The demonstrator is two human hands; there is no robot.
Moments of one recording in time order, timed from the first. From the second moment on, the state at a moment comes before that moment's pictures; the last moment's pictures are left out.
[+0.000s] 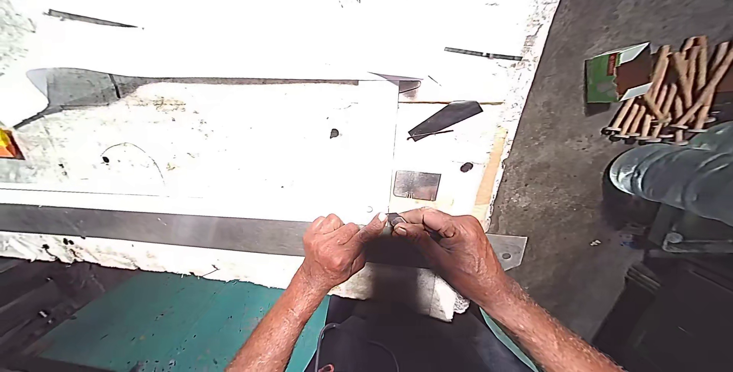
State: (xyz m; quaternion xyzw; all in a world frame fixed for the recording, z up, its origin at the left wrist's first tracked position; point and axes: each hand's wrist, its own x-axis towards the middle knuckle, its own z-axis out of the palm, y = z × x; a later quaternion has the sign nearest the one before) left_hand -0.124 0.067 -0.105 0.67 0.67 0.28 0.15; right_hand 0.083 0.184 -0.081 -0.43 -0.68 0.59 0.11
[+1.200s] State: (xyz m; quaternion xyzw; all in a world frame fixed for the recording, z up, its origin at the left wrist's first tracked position) left_hand -0.129 0.063 -0.109 0.67 0.65 0.33 0.16; right_hand 0.085 0.183 -0.081 -0.41 -0.66 0.62 0.12
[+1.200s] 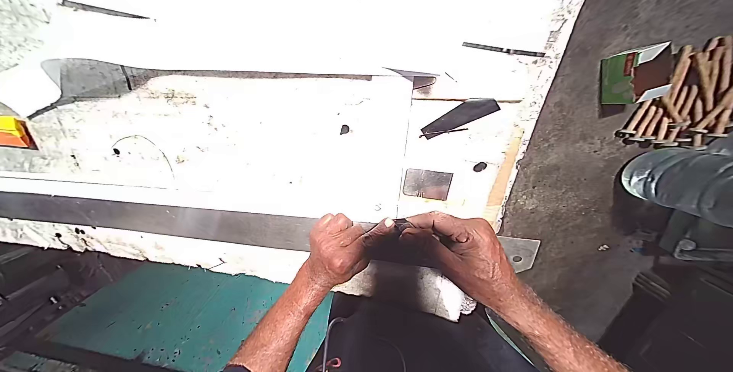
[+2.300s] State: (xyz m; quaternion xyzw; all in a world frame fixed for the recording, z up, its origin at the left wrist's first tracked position) left_hand -0.011 0.011 0.042 0.15 0.46 0.60 0.64; right_hand 0.150 0.151 0.018 -0.15 -0.75 0.62 0.20
